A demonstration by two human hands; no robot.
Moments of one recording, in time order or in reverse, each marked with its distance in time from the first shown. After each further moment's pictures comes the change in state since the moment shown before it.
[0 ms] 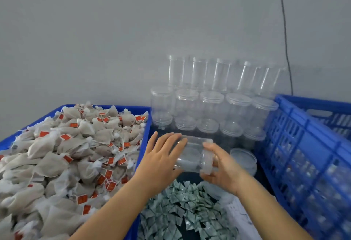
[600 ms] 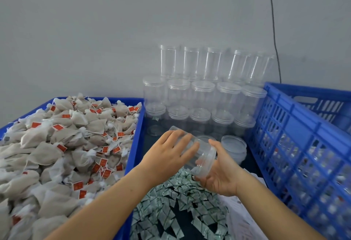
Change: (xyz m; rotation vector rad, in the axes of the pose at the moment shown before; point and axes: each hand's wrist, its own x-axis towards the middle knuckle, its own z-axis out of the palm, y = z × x) left_hand 0.001 0.019 0.010 0.212 0.098 0.387; right_hand -0.003 0.032 -0.032 0.171 -0.167 0.336
